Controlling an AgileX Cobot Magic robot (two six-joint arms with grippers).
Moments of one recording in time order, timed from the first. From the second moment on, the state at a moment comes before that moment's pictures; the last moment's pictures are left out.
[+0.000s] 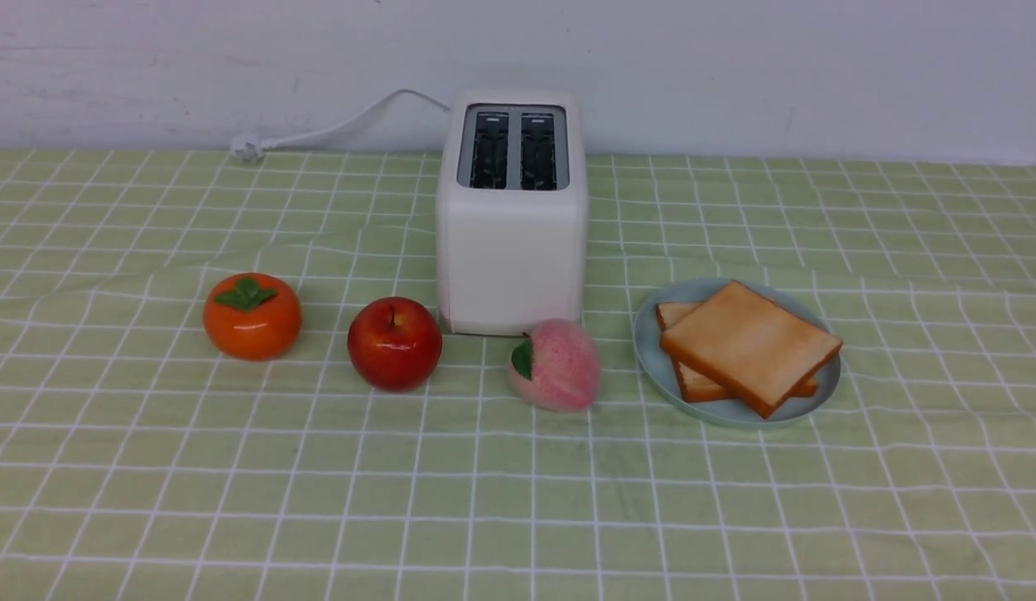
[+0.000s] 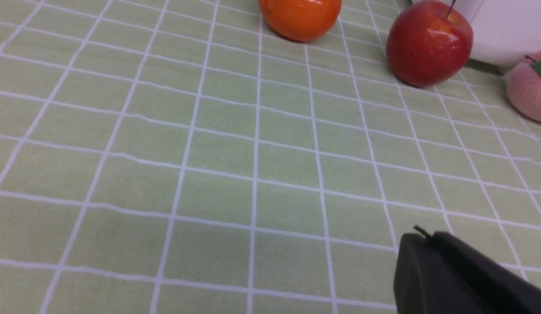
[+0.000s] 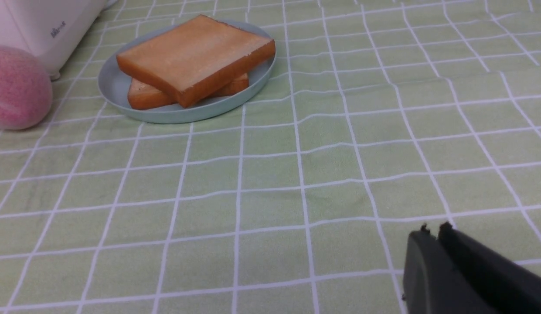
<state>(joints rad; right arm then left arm) -0.02 -0.01 0.01 0.03 0.40 0.14 -0.04 -0.01 0.03 -0.21 0.39 -0.08</state>
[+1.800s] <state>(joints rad) -0.02 -0.01 0.01 0.03 0.40 0.14 -0.04 -0.01 0.03 -0.21 0.39 -0.08</state>
